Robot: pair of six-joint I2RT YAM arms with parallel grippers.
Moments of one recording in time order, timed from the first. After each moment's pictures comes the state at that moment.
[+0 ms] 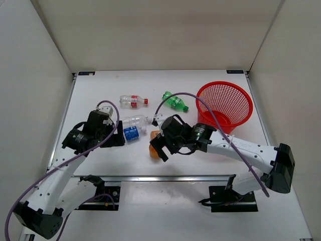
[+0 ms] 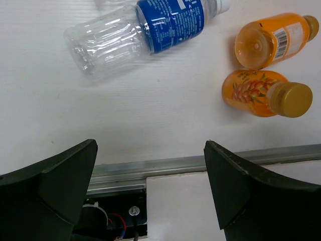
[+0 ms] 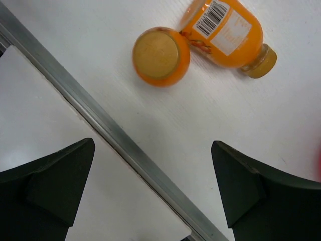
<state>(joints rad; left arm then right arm) -0.41 0.88 0.98 -1.02 -0.09 -0.42 1.08 1.36 1.20 -0.76 0.06 0.25</state>
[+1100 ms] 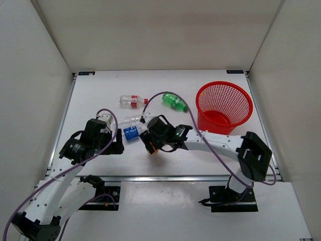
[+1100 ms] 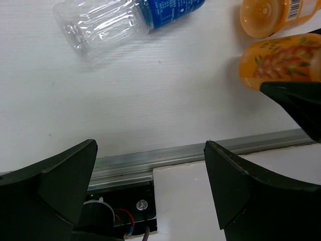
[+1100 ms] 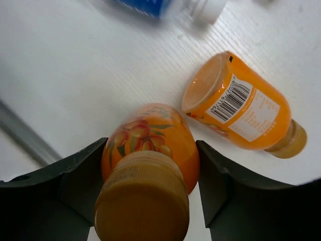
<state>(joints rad) -0.43 0.76 0.87 -1.04 -0.06 -0.39 1.07 1.66 1.14 -0.34 0.11 0.26</state>
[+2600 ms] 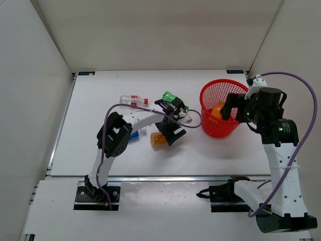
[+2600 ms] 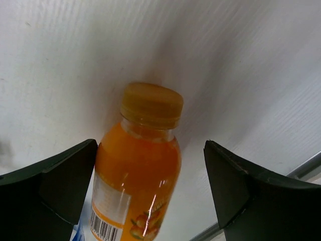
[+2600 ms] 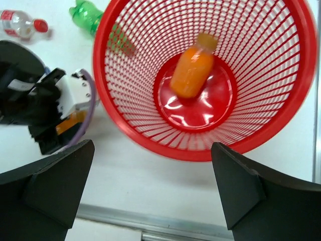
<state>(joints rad) -0.83 2.12 1.71 -0.92 0.11 0.21 0.02 0.97 1.34 -0.95 -0.14 0.09</state>
